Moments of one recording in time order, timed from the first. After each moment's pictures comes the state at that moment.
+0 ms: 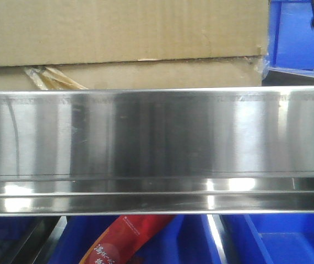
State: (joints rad) left arm -0.34 1.52 -1.98 0.27 1.23 -0.29; right arm 0.46 1.60 -2.04 0.00 1.23 0.14
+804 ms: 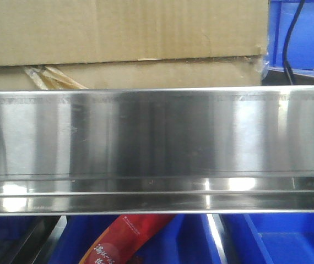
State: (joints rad) left arm -0.22 1.68 -1.92 0.20 1.23 -0.27; right arm 0.46 1.79 -2.04 0.00 1.23 0.14
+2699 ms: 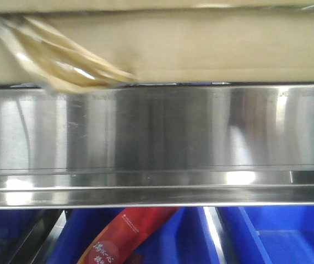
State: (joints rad) left arm -0.52 1.29 -1.67 0.30 1.26 -0.41; right arm 0.54 1.29 -1.67 -0.07 1.26 0.16
